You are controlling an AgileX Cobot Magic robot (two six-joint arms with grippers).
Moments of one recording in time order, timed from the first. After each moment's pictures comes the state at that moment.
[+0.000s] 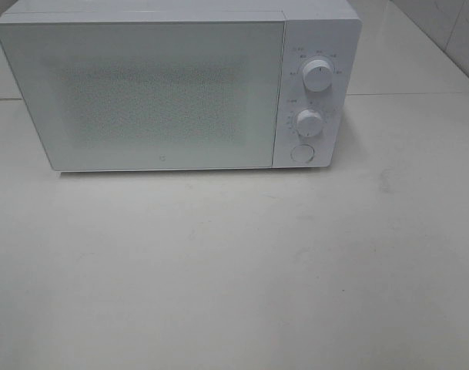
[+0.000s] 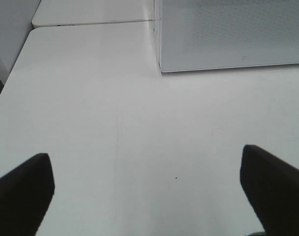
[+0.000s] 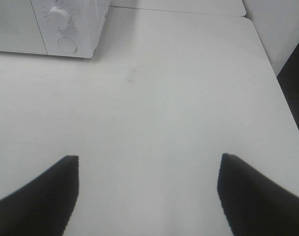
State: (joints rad) left arm 0.01 0.00 -0.50 -0.07 1.04 0.09; right arm 0.07 0.00 -0.51 -0.07 1.04 0.00
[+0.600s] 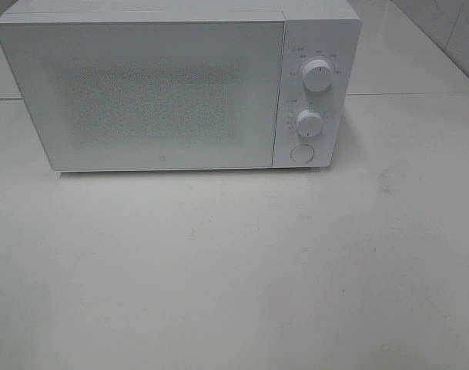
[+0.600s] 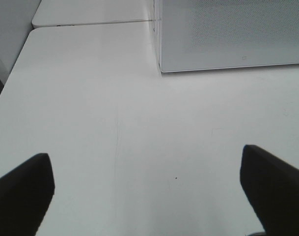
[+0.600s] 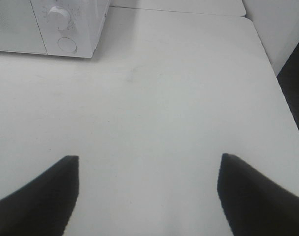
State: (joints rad) left arm 0.02 0.00 -0.50 -0.07 1.04 0.09; right arm 0.07 0.00 -0.51 -0.07 1.04 0.00
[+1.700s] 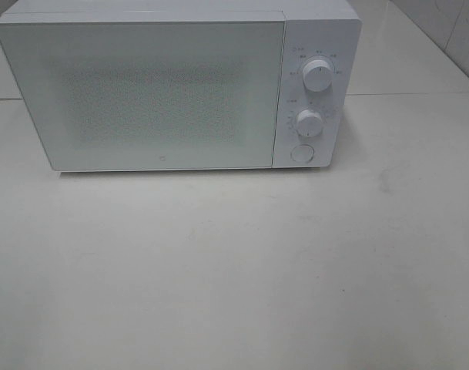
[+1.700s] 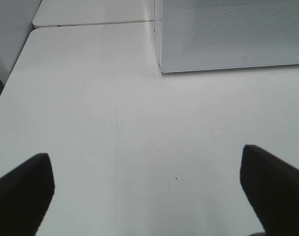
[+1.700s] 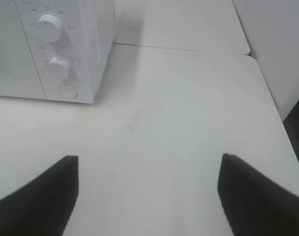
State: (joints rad) left arm 0.02 0.00 -0.50 -0.07 1.04 0.09; right arm 0.07 0.33 -0.53 -0.07 0.67 0.00
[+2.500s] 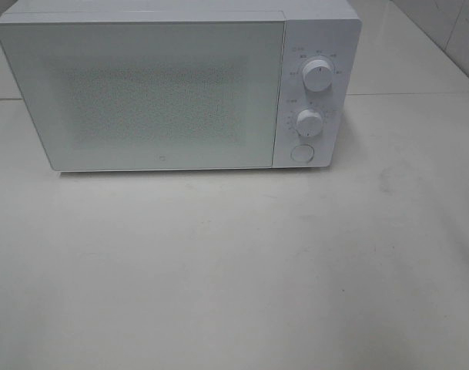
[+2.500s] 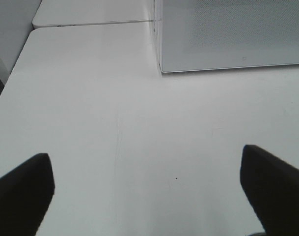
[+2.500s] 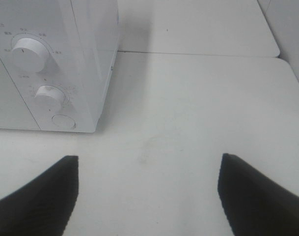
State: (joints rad) left arm 0.02 0.00 -0.50 -0.07 1.04 0.09; right arm 0.07 0.82 -0.53 -0.07 0.22 0.07
